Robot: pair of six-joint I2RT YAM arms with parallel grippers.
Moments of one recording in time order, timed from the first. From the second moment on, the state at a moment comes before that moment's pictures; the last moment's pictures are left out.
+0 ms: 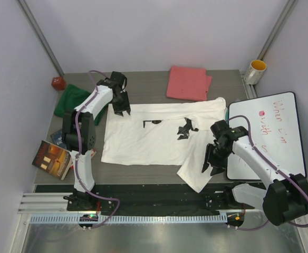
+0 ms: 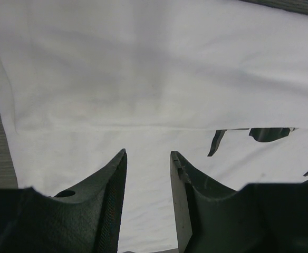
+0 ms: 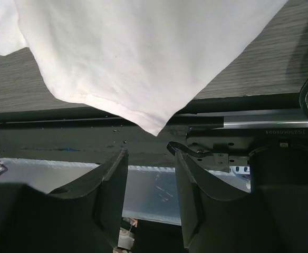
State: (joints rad) left arm -0.27 2.06 1.73 -0.87 0.05 -0.47; right arm 0.31 1.14 0.77 -1.15 -0.22 0.60
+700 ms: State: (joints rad) left arm -0.27 2.07 1.75 -0.91 0.08 -0.47; right arm 0.31 1.00 0.51 -1.05 -0.31 0.83
